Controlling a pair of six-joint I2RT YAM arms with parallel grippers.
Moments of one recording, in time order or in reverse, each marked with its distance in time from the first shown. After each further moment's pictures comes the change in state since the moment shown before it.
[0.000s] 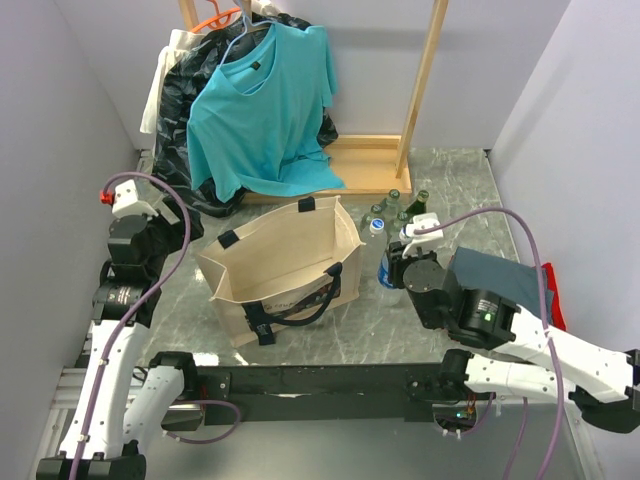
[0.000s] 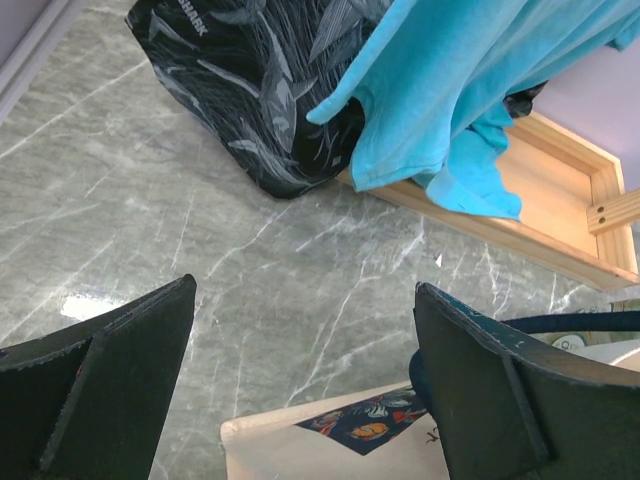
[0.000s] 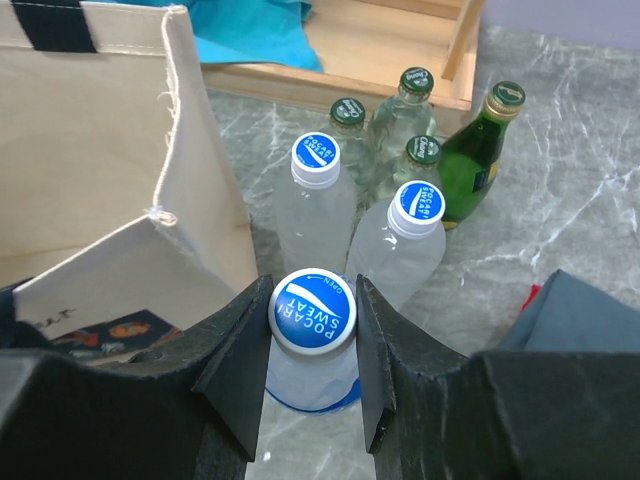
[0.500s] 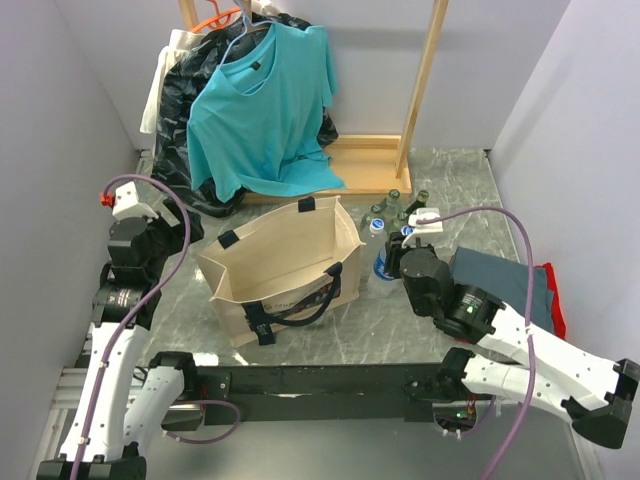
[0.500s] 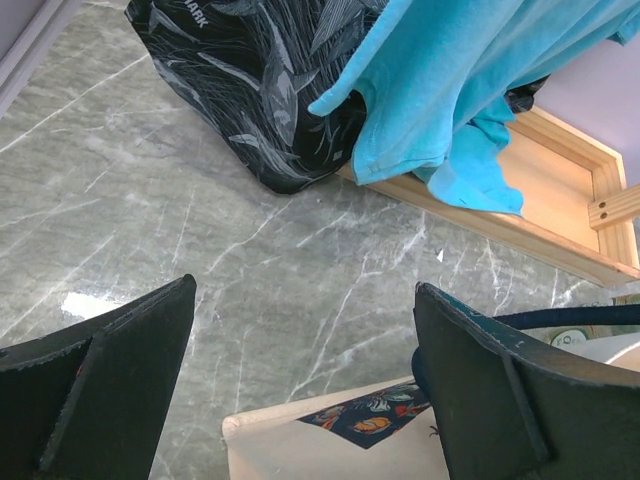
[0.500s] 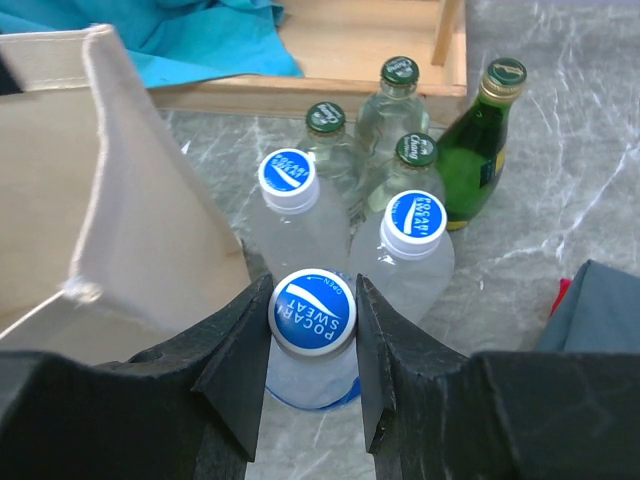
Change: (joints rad) left arm 0.000 -0.011 -0.013 -0.007 0.005 0.001; right arm -0.145 0.026 -0.133 0.214 -0.068 0.030
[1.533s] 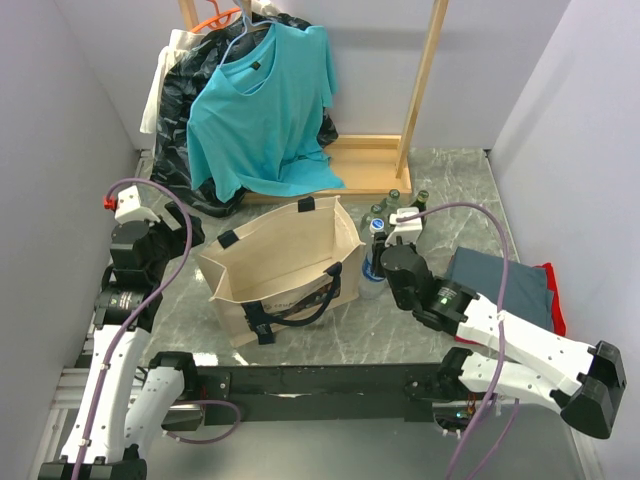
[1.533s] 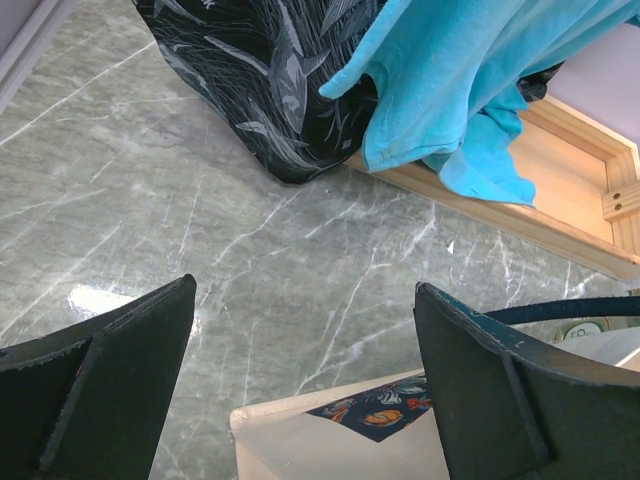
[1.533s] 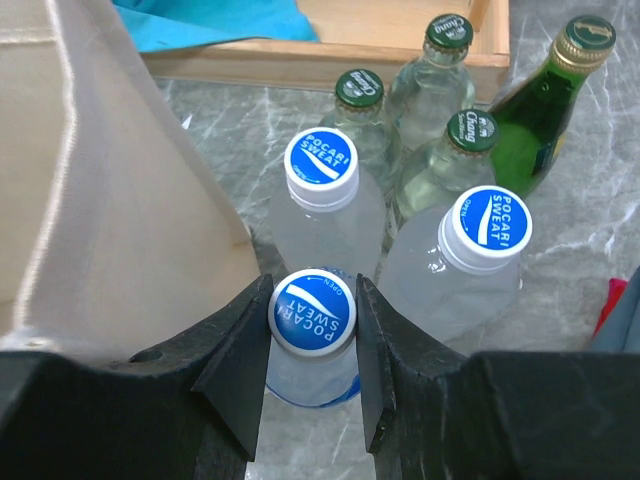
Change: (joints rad) left arm 0.000 -0.020 -0.033 -0.001 -0.003 0.010; right arm -0.062 0.133 -0.056 0.132 -0.085 0.018
